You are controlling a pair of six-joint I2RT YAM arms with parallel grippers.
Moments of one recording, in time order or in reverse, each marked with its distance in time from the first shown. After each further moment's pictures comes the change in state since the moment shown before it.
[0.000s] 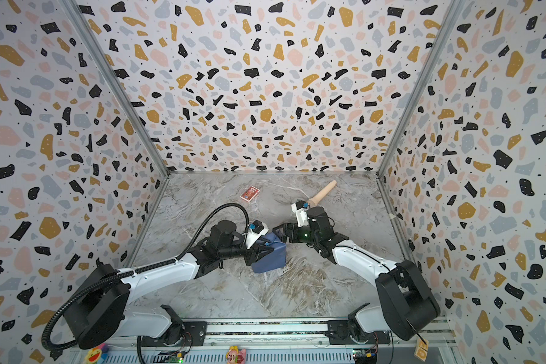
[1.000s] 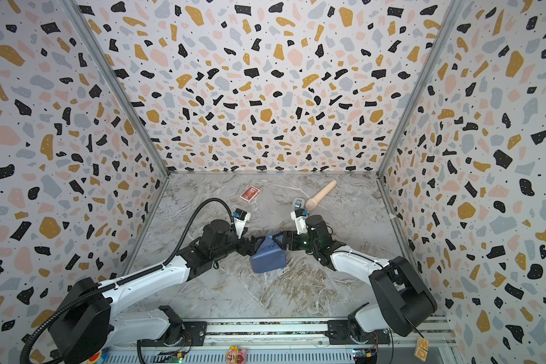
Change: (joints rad) left arm 0.019 -0.113 0.007 -0.152 -0.399 -0.303; right arm 0.018 0.006 -0.113 0.132 0.018 0.026
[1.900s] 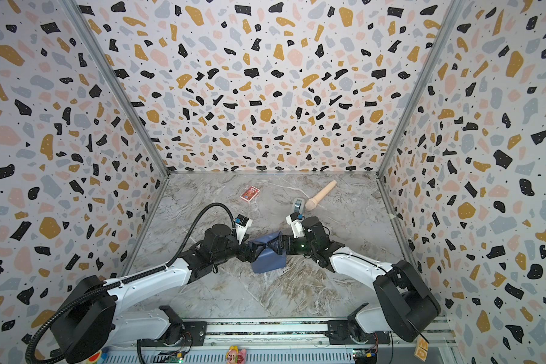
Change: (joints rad) left arm -0.001 0.013 -0.058 0.046 0.065 -0.002; right arm 0.049 -0.039 0.003 -0.103 -0.054 0.034
